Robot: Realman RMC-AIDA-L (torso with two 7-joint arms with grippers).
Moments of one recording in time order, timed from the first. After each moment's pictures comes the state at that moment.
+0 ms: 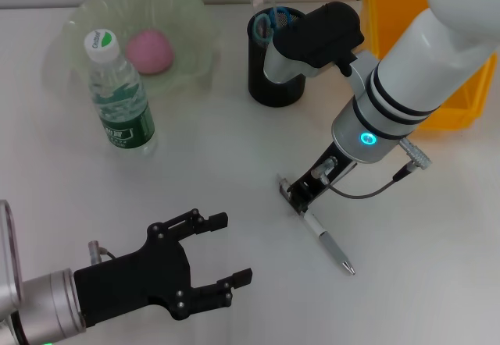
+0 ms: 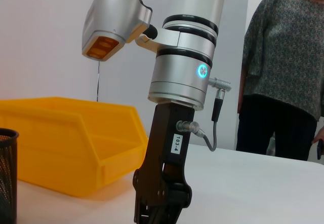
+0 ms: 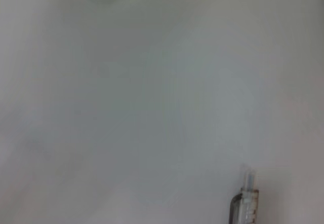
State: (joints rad) left arm -0.31 -2.07 1.22 0.21 1.40 1.57 -0.62; right arm 0.87 2.09 -1.75 -0.96 -2.42 -1.32 2.96
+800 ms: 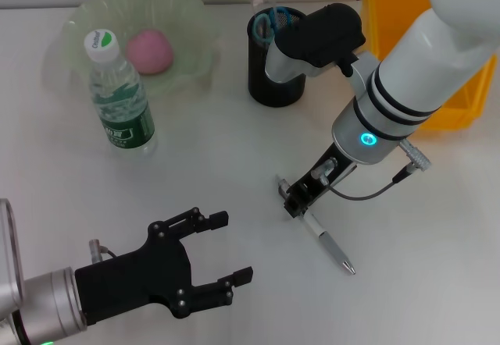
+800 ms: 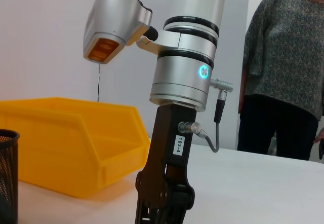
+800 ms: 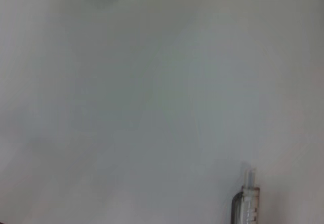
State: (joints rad) left arm -0.31 -2.07 1.22 0.22 1.40 1.56 -0.62; right arm 0.87 2.09 -1.74 -0.94 -2.41 -1.32 2.95
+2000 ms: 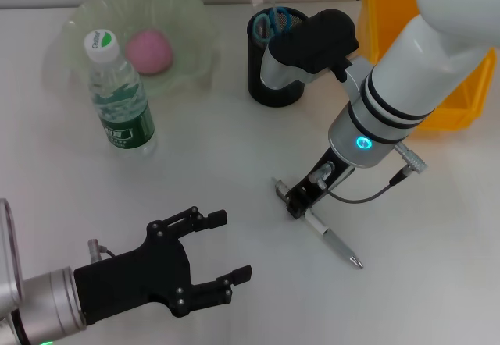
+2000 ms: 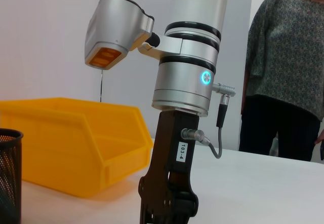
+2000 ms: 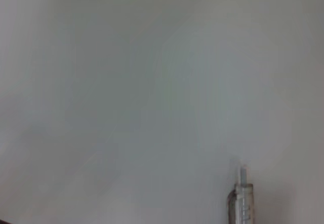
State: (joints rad) left arm -0.31 -2.07 1.22 0.21 1.40 1.56 -0.62; right arm 0.89 2.09 -1.78 -0.90 -2.39 -1.30 2.96
